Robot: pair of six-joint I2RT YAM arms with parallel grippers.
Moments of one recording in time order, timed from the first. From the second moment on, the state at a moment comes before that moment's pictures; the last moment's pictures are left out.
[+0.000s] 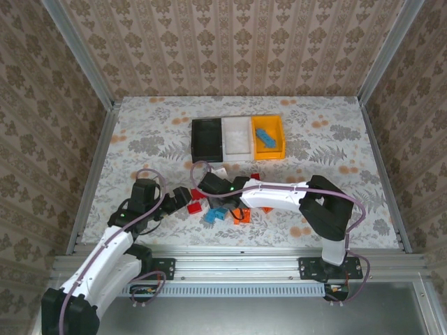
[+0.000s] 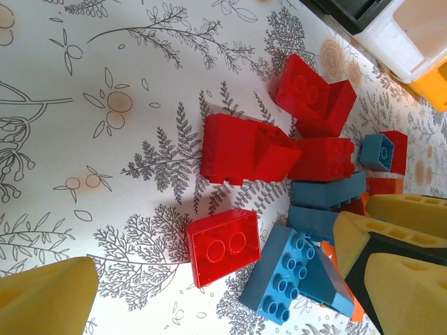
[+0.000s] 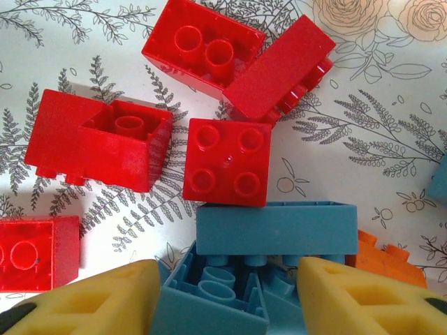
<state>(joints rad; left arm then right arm) -0.35 0.71 0.38 -0.48 0.30 -0.77 1.03 1.86 1.26 -0.51 0.33 0.67</state>
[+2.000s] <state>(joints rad) -0.51 0.86 0.47 -0.34 0.30 -0.81 0.36 2.19 1.88 -0.66 0.36 0.29</state>
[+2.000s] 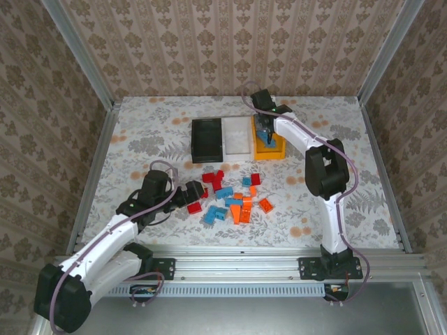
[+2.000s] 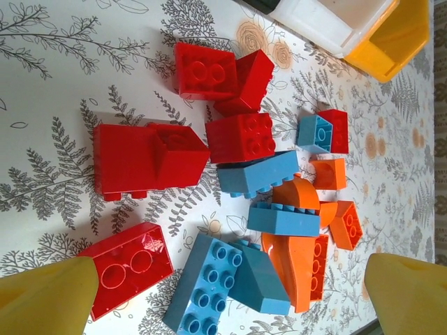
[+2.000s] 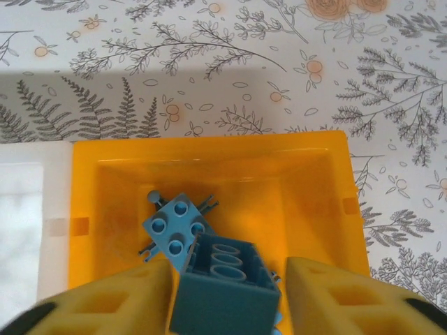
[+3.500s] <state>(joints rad) -0.38 0.66 0.34 -0.50 0.29 -0.82 1.17 1.77 1.14 -0.54 0.32 0.81</state>
